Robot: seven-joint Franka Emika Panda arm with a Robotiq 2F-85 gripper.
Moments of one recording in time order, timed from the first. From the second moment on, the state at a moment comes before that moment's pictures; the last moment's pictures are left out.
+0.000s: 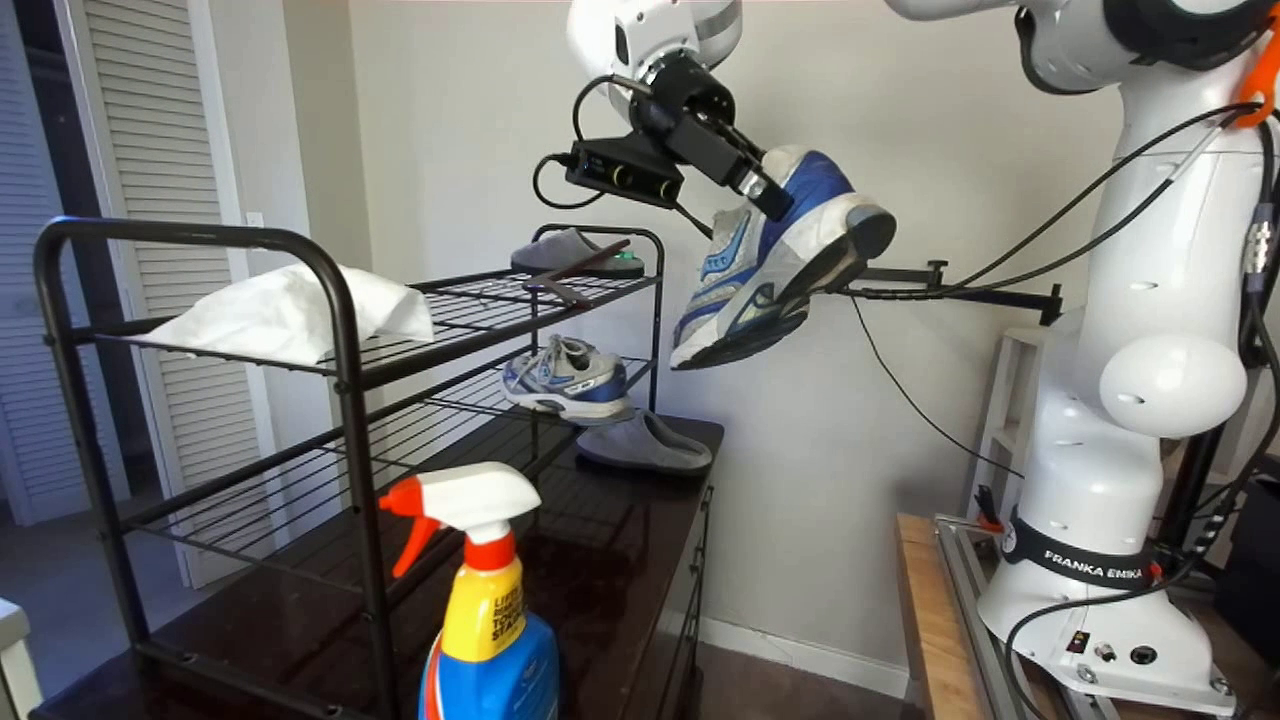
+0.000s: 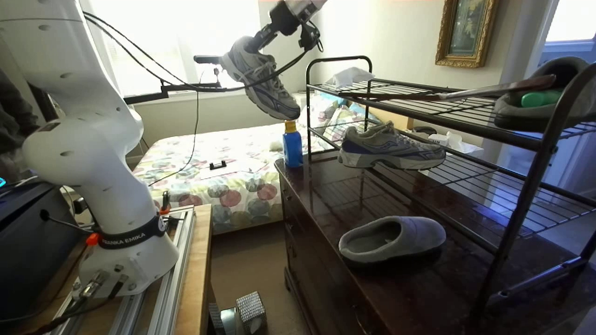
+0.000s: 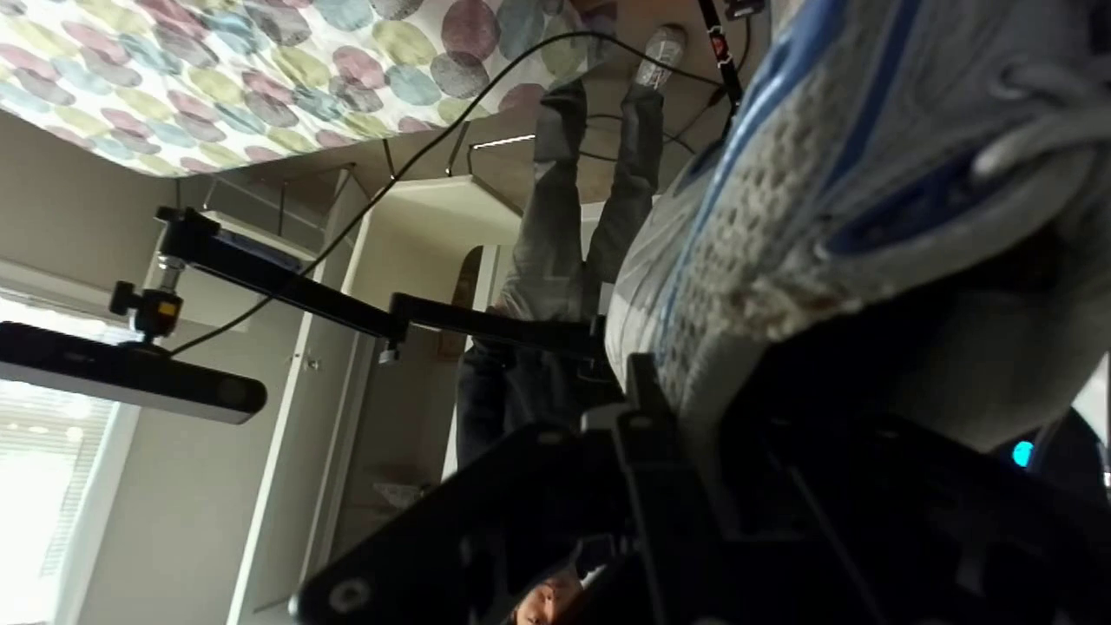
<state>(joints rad) -0.08 -0.04 0.24 -1.77 0.68 1.03 -2.43</state>
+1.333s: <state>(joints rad) 0.24 -0.08 0.18 -1.86 0.49 1.13 -2.71</state>
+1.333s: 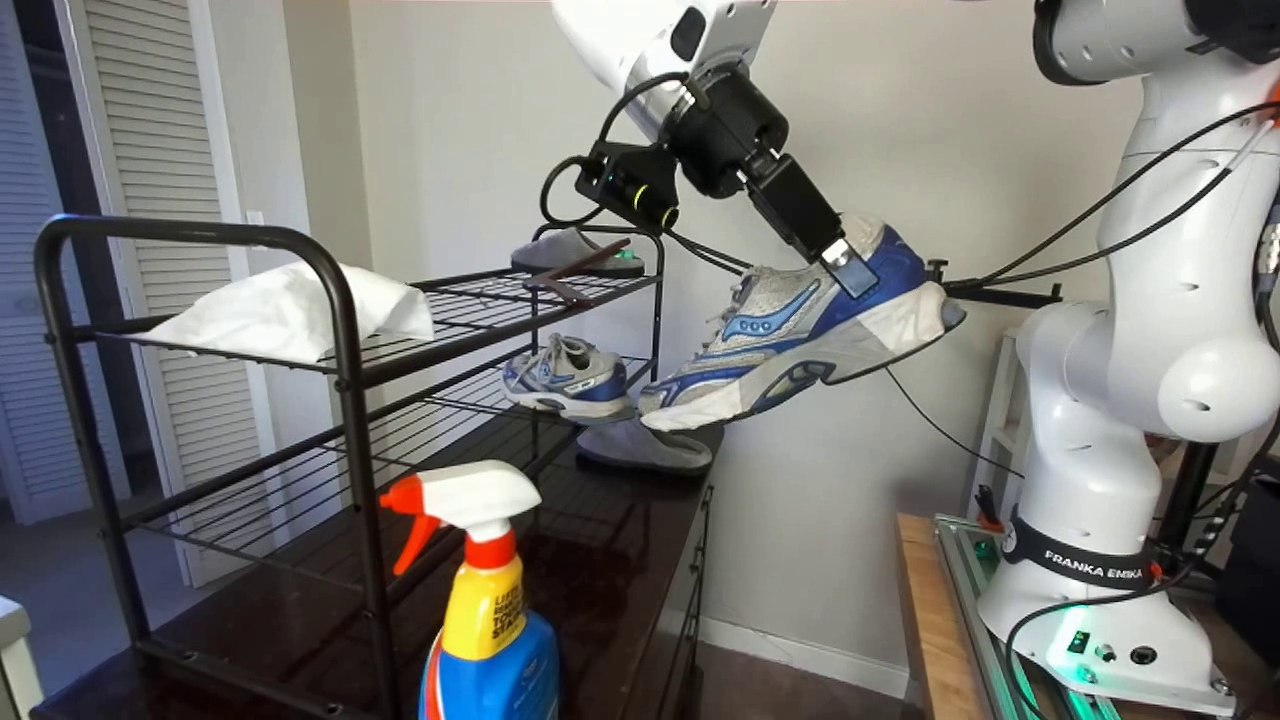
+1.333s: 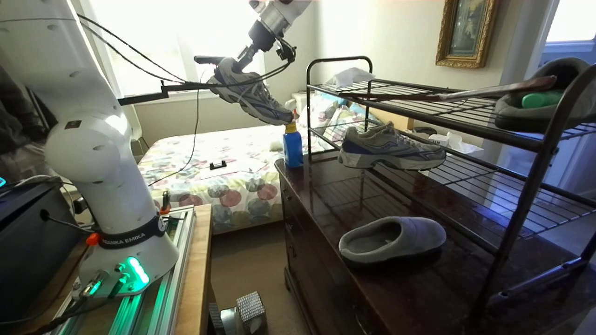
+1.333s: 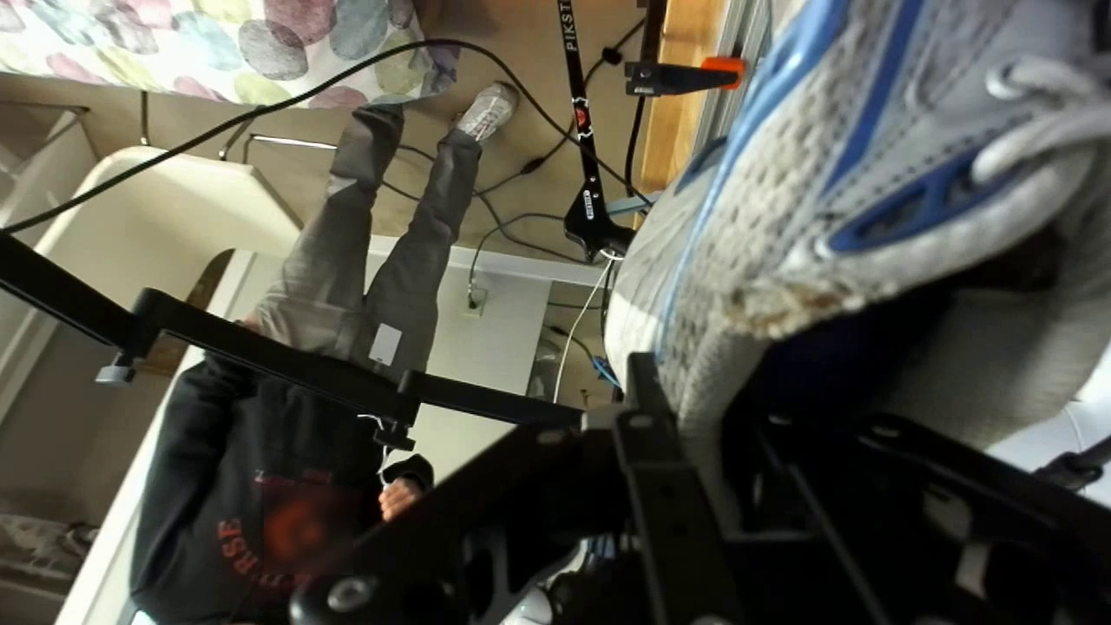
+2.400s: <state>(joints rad) 0.22 0.00 0.20 -1.82 0.38 1.25 -2.64</state>
